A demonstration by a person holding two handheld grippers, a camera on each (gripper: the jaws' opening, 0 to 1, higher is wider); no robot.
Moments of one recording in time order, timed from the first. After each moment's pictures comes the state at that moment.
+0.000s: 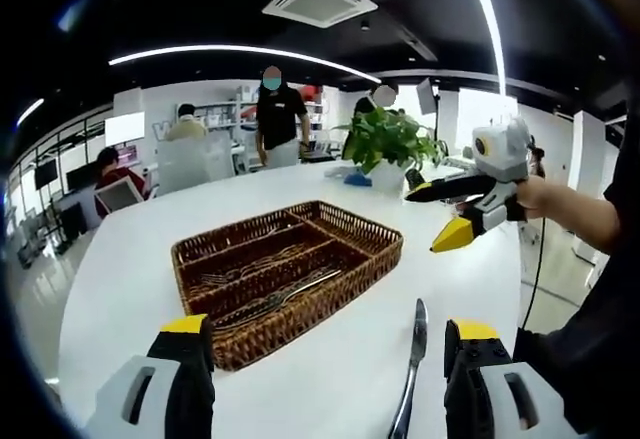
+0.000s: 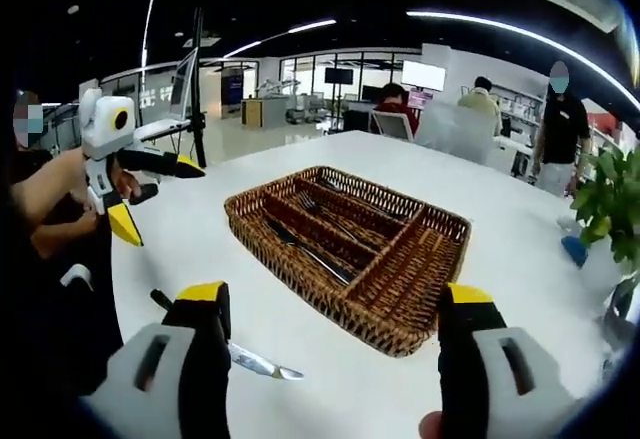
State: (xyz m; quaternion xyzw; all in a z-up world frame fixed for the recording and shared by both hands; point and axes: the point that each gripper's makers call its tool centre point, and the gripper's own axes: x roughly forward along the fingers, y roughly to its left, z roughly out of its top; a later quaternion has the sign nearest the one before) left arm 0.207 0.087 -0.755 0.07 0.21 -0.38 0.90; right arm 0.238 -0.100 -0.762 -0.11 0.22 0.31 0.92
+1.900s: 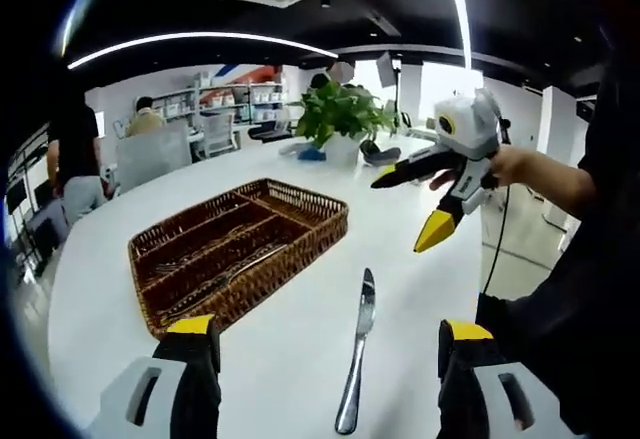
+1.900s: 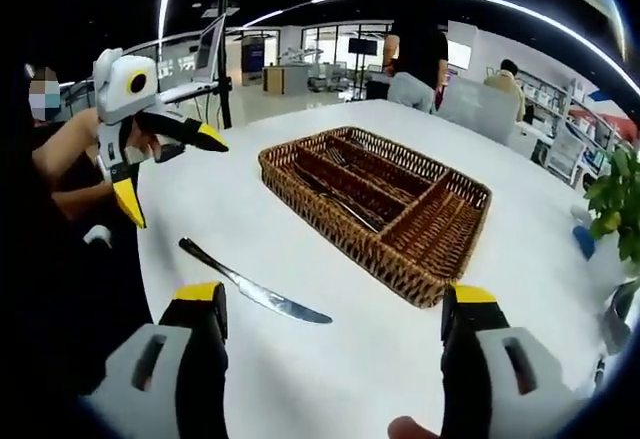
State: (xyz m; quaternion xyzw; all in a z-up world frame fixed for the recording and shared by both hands) left arm 0.155 0.055 -0.778 0.12 0.25 -0.47 0.84; right arm 0.188 -0.097 -0.786 -0.16 0.28 0.36 0.88
